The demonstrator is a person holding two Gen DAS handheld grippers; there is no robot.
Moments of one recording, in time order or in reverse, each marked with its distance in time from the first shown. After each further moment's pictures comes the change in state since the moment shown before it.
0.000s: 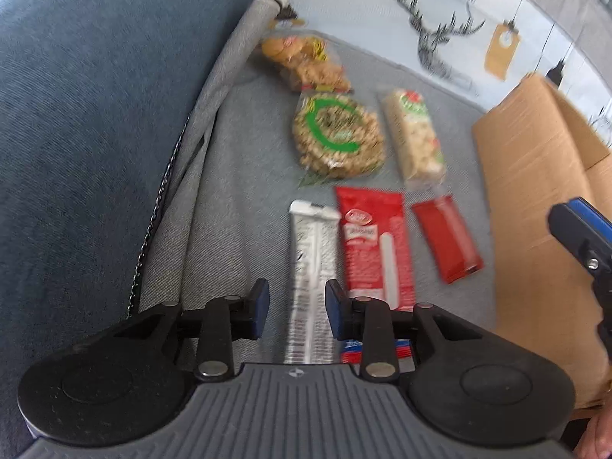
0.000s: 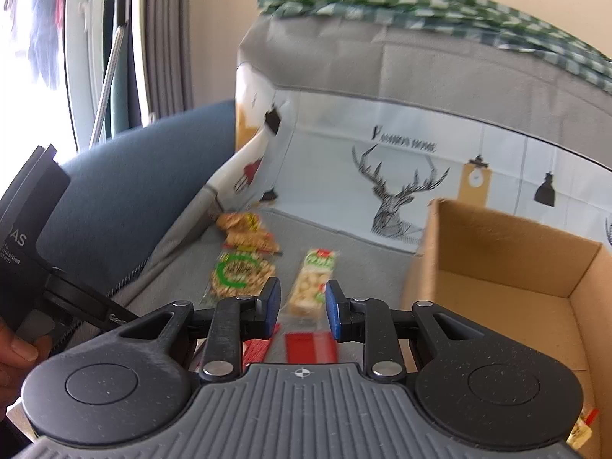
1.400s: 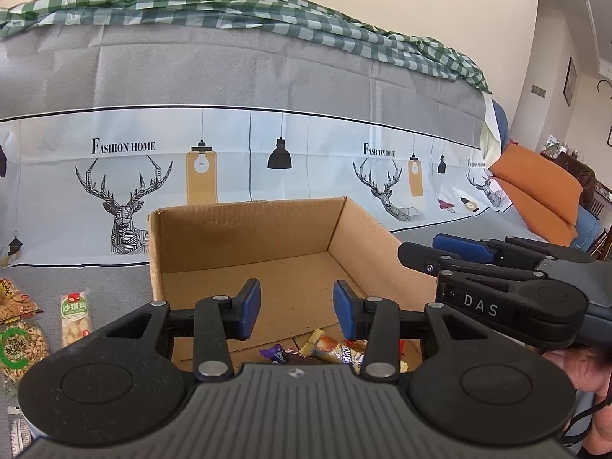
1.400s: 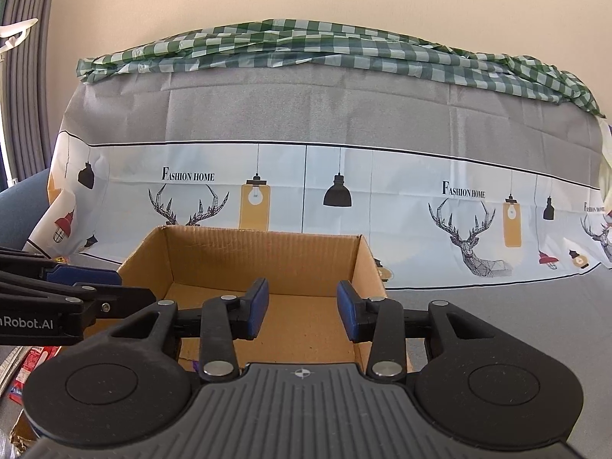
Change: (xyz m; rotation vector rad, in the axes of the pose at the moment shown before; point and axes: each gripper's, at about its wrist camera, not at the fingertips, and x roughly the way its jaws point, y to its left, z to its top) left arm -0.070 -0.269 -0.029 0.436 -0.525 -0.390; right arm -0.102 -0.213 -0.038 0.183 -0.126 -0.343
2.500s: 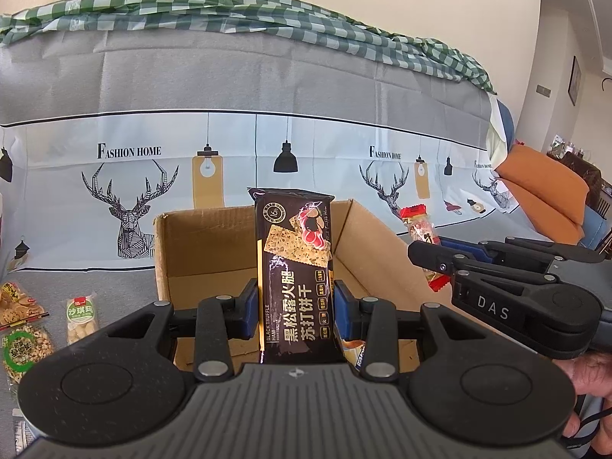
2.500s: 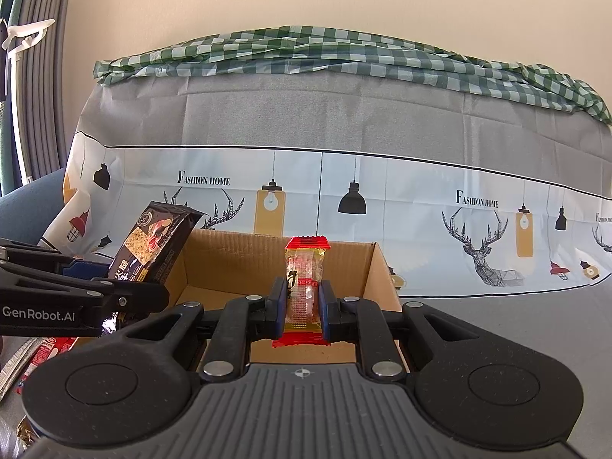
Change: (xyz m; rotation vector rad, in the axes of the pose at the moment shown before) left arm 0.000 -0.001 -0.002 0.011 -0.011 0.020; right arm -0.005 0.004 -0.001 -0.022 -0.018 0.043
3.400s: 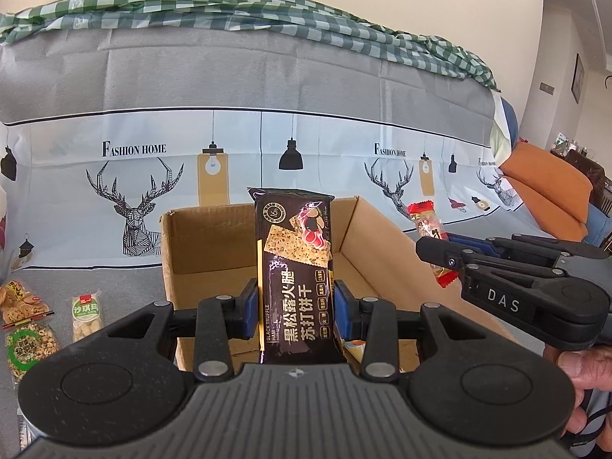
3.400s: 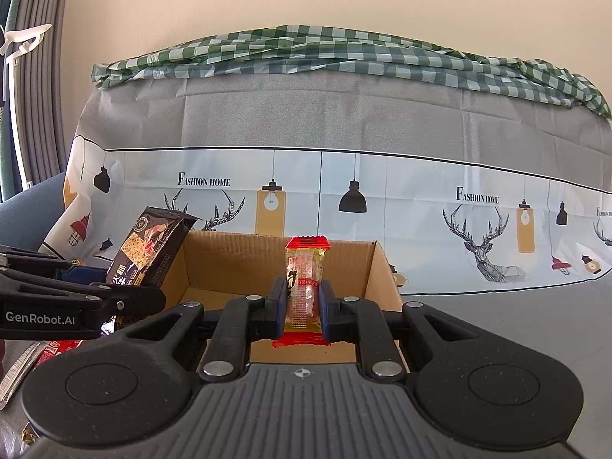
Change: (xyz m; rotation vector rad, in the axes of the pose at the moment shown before) left arm 0.000 0.006 -0.001 0.000 0.006 0.009; right arm 0.000 0.001 0.001 0.014 0.004 0.002
